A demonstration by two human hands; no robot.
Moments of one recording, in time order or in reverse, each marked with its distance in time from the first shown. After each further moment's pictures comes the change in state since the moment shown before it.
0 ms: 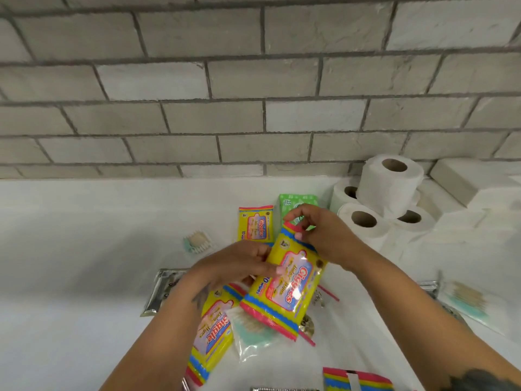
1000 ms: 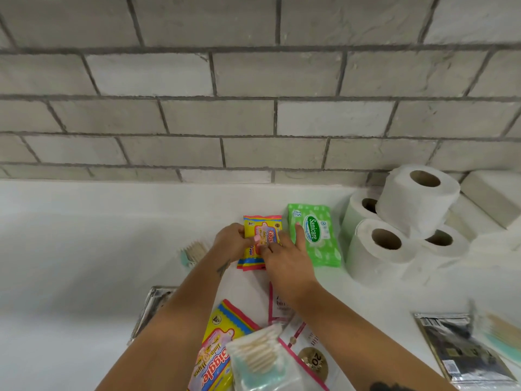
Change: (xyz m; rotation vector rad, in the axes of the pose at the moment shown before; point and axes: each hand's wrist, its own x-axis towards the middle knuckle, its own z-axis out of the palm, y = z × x) left_hand 0.100 -0.037 -0.070 0.243 0.626 -0.102; right_hand 0.067 0.036 0.096 -1.161 0.117 -0.281
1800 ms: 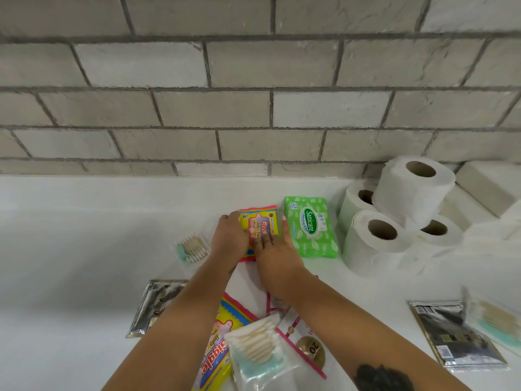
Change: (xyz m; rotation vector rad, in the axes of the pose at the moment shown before) left_hand -0.005 0.004 0.017 0.180 0.286 0.023; right_hand 0.001 -0.011 -0.005 -0.105 -0.158 -0.122
